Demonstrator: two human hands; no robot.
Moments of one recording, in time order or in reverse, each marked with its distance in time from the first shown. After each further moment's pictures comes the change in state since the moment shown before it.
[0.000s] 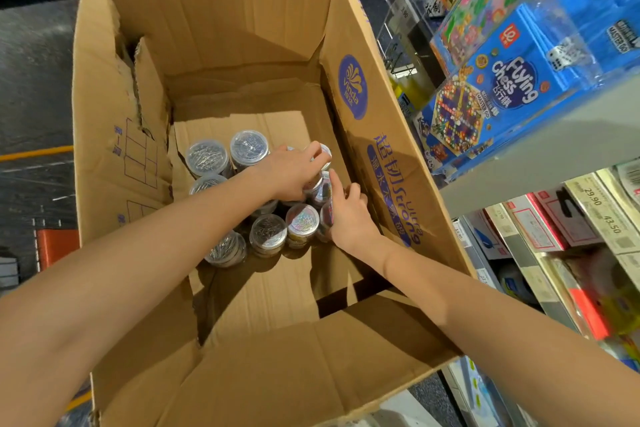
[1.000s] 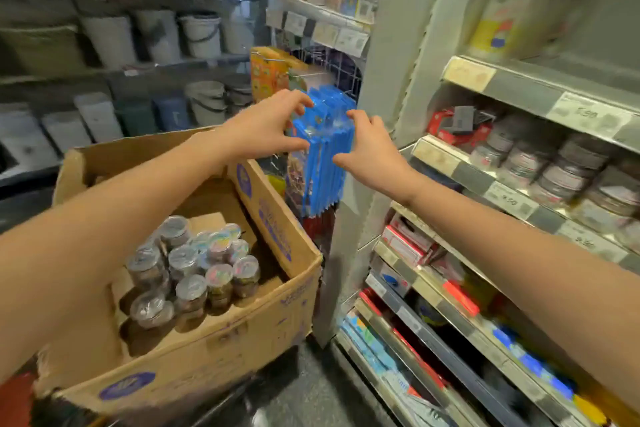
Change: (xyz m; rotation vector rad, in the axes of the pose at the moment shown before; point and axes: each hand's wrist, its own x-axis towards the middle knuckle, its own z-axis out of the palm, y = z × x) left_hand -0.089 0.193 -0.262 -0.284 0.619 0.199; right_hand -0.264 0.054 -0.228 0.153 0.781 -0.056
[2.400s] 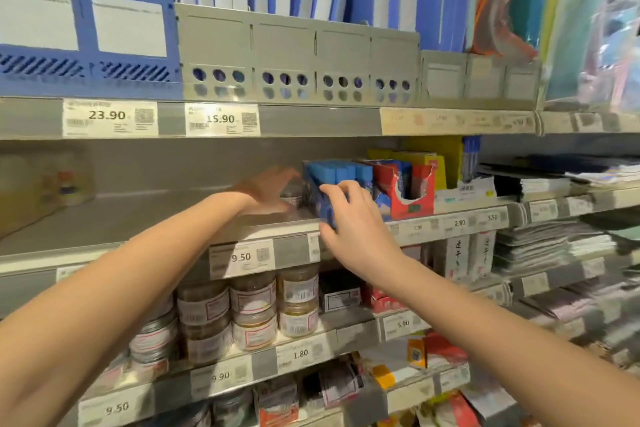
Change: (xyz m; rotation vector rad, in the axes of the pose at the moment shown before) left_hand 0.316 0.501 0.182 -0.024 -0.164 0.995; right_hand -0.200 0.248 -0.285 -0.768 0.727 0.693
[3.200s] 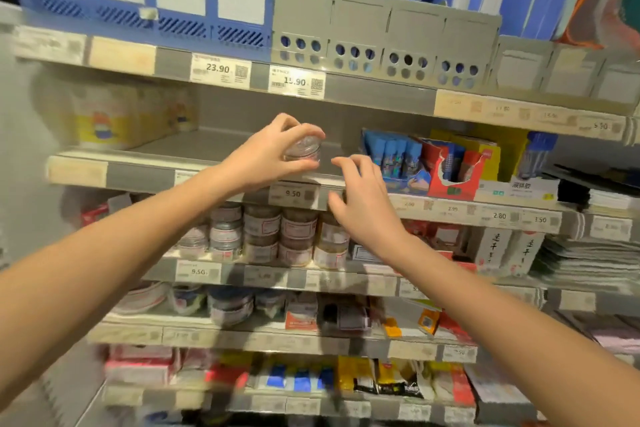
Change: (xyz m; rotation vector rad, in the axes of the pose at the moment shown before) left_hand -0.156 0.036 -0.049 -0.210 0.324 -0.073; right_hand -0.029 -0.035 -0.017 0.259 -0.085 -0.194
